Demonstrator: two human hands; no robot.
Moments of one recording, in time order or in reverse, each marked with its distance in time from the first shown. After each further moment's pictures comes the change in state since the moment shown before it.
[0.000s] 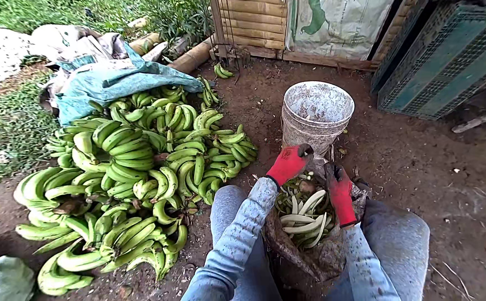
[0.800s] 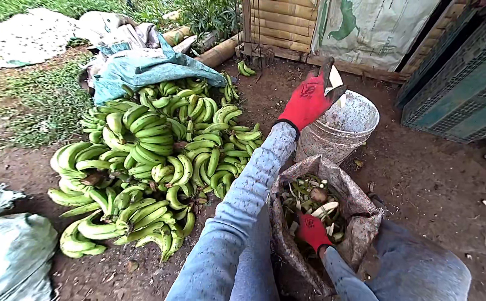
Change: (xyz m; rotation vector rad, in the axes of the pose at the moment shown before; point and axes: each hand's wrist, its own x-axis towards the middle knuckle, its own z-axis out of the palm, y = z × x) left_hand 0.068 0.078 -0.118 0.323 0.385 0.180; right_hand -0.066 0.055 0.082 -0.904 -0.898 0.000
